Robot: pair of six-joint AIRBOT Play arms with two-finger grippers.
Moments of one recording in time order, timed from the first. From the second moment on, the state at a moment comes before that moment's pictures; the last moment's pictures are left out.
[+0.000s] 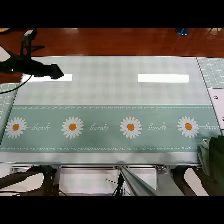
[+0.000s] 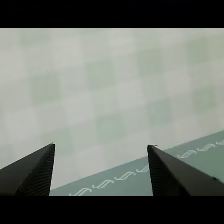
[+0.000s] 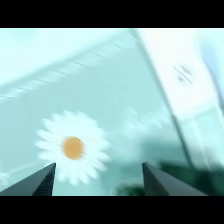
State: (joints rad) left arm 0.00 -1.33 1.36 1.19 -1.11 -1.18; right arm -0.43 -0.88 1.17 -1.54 1.40 1.42
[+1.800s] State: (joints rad) left arm -0.35 -1.28 1.42 1.51 -1.28 -1.44; right arm 0.20 -1.11 1.21 -1.61 1.34 1.62
